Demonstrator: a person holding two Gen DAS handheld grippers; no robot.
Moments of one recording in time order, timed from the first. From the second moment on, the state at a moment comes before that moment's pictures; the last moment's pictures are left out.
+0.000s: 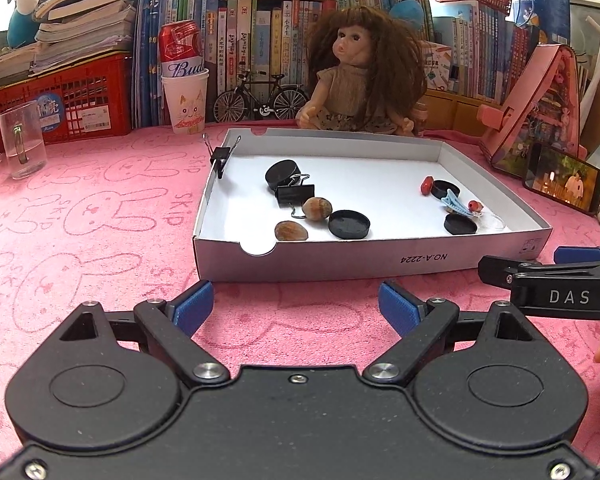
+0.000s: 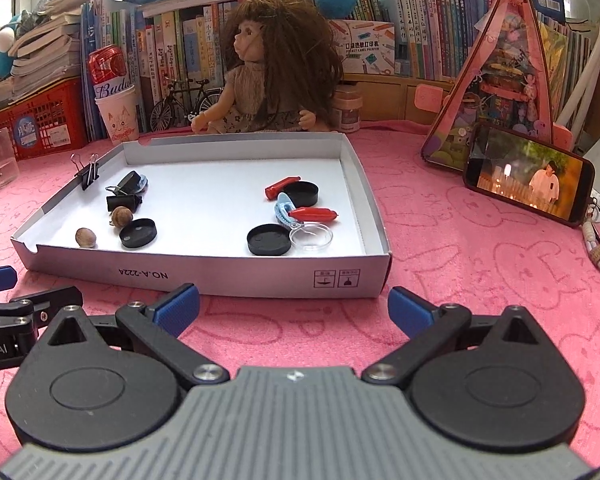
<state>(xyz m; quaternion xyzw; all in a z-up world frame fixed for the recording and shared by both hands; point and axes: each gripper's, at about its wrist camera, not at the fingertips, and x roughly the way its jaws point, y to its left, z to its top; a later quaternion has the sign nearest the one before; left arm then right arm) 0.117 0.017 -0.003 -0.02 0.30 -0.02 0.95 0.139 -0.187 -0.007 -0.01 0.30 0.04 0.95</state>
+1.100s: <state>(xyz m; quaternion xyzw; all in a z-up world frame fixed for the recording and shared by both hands) 0.130 0.014 -0.009 -0.01 0.33 0.02 0.94 0.148 -0.178 -0.015 -0.02 0.34 0.05 0.94</state>
